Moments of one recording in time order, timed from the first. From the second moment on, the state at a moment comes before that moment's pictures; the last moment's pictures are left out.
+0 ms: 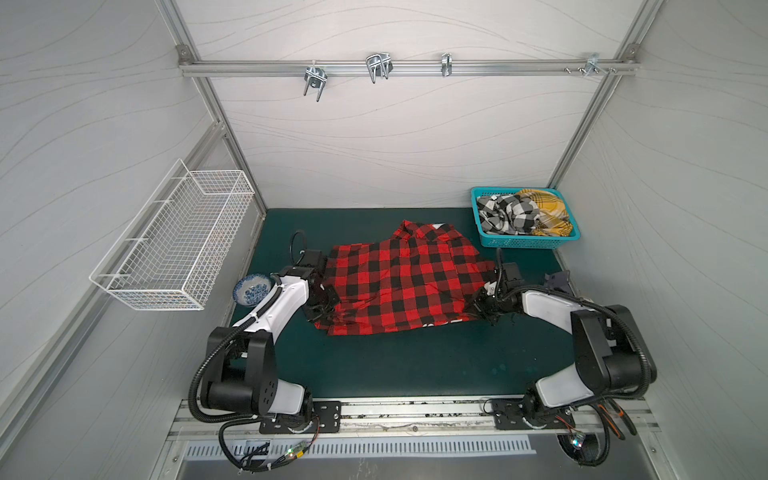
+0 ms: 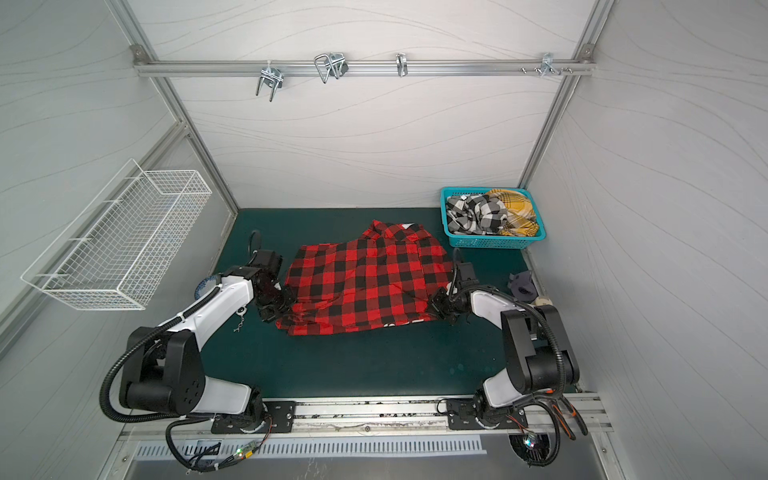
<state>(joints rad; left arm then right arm) -0.08 1.44 0.90 -0.90 0.12 -0.65 0.22 1.52 0.68 -0.33 -0.56 0.89</state>
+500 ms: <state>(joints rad) -0.06 1.49 0.95 -0.85 0.10 -0.65 0.23 1.52 0.67 -0.31 -0.56 0.89</state>
